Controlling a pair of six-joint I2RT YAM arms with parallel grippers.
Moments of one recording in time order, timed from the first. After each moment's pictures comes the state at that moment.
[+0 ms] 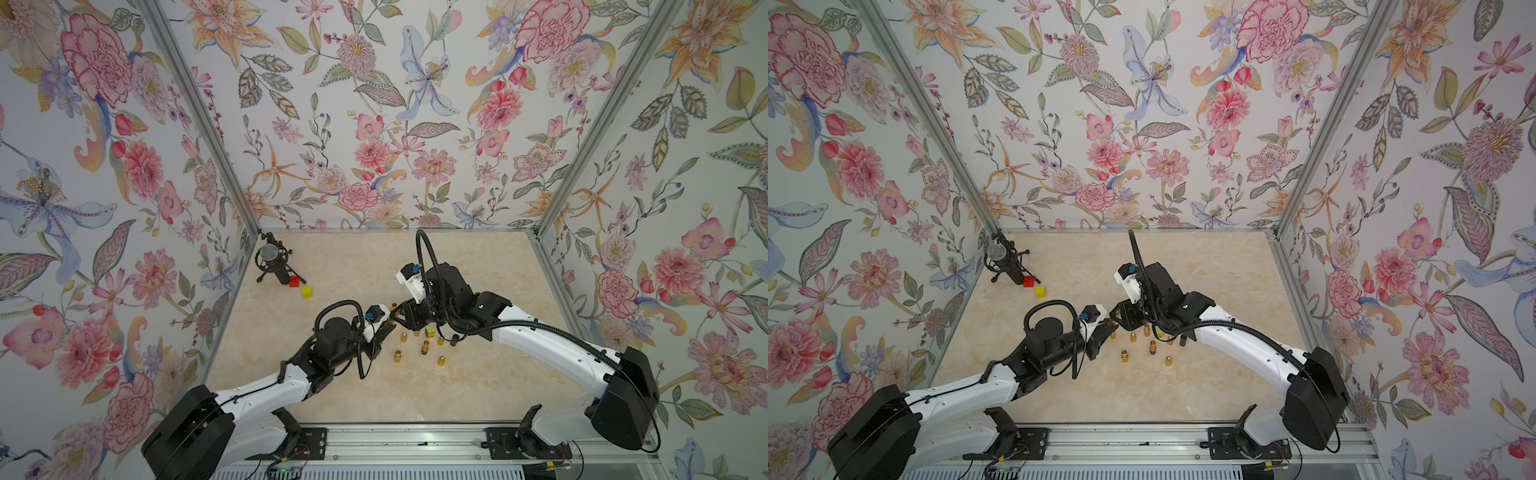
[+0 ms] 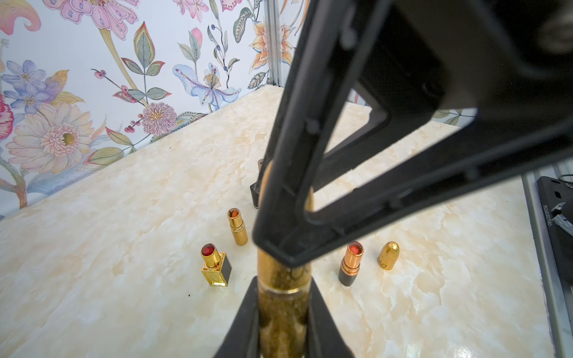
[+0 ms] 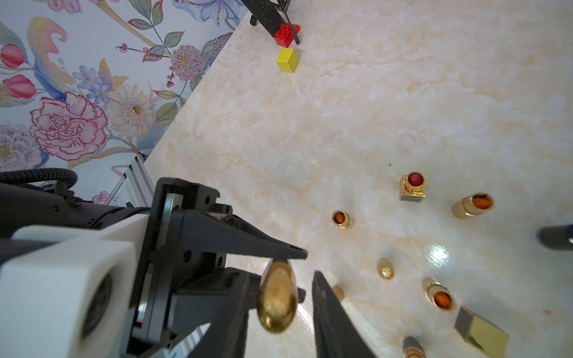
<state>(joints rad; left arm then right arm) -0.73 1.14 0.38 0.51 0.20 0.09 0.83 1.43 1.17 -0.43 -0.30 0.36</state>
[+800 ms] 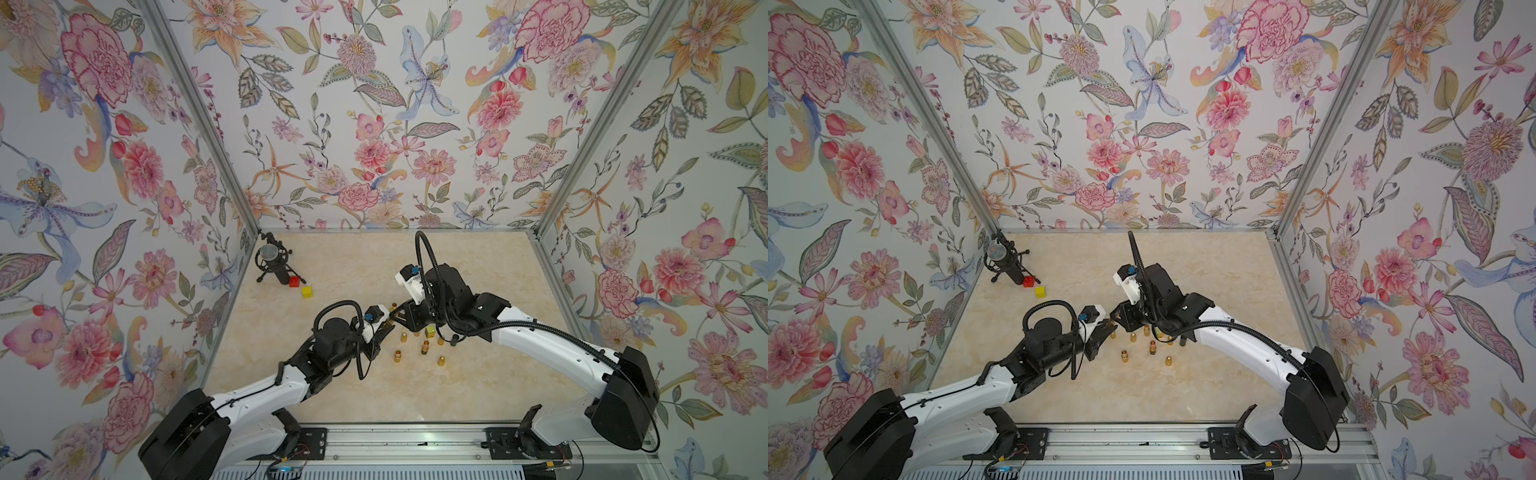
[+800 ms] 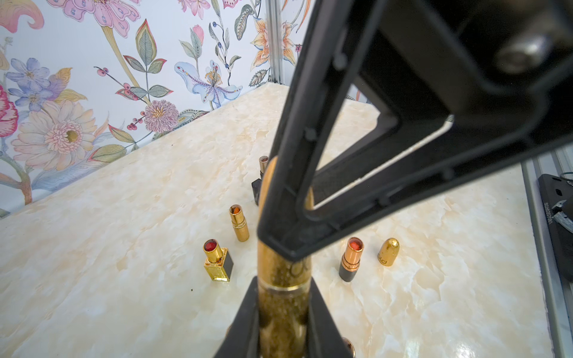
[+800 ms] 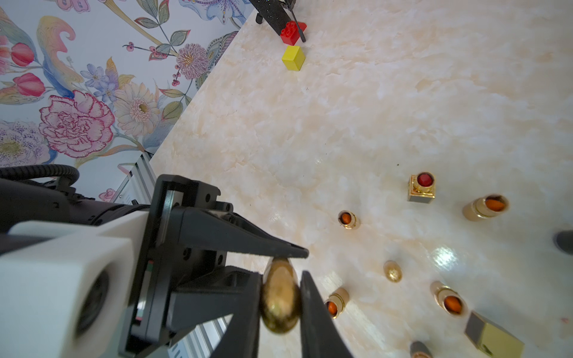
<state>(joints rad) -0.73 1.11 0.38 0.48 0.19 0.10 0.83 1.43 1.16 -0.41 -0.32 0.36</state>
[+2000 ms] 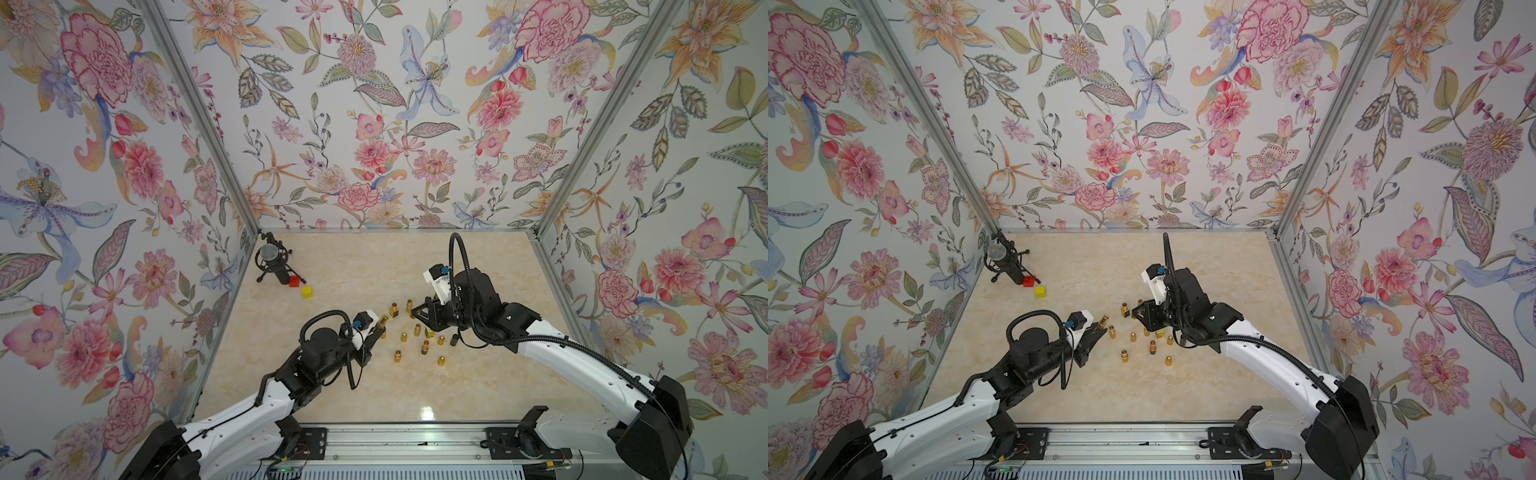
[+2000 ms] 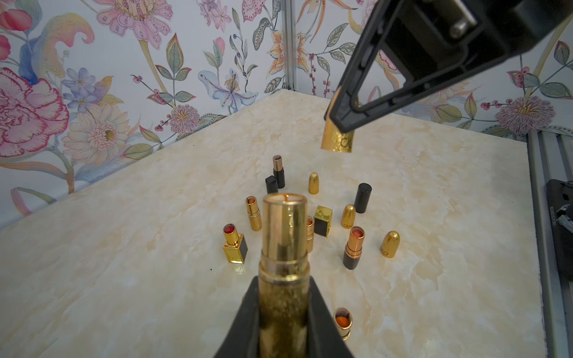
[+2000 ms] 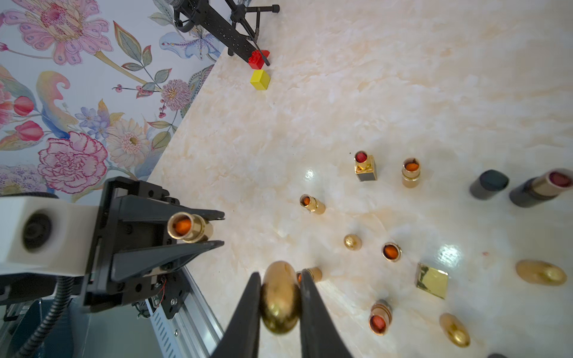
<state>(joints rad) -0.74 0.89 0.31 0.37 0.12 0.09 0.75 1.23 0.97 -0.40 -0.28 0.42</state>
